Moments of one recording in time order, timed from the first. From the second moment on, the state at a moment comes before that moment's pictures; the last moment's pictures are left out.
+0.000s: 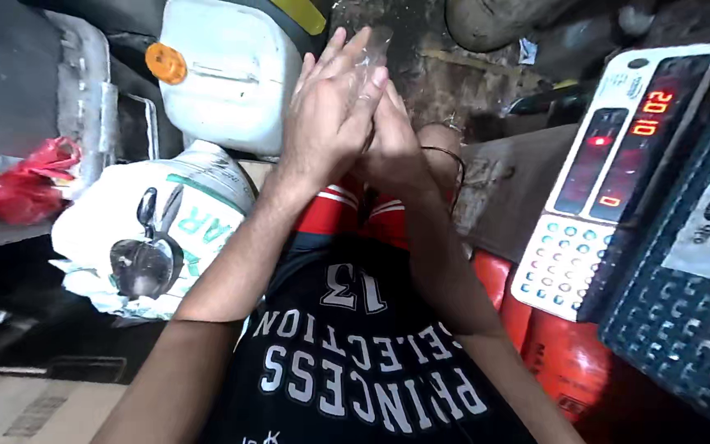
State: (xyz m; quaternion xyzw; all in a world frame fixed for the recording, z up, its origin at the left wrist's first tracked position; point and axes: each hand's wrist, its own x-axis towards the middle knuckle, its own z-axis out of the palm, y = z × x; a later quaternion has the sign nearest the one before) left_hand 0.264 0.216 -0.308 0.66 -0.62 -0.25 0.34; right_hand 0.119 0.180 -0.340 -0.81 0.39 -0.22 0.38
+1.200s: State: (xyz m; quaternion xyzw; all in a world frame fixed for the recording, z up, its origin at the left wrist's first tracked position) left_hand 0.261 0.289 -0.411 0.59 -0.57 -0.38 0.43; right_hand 0.138 0.210 -0.347 -0.85 0.46 -0.11 0.23
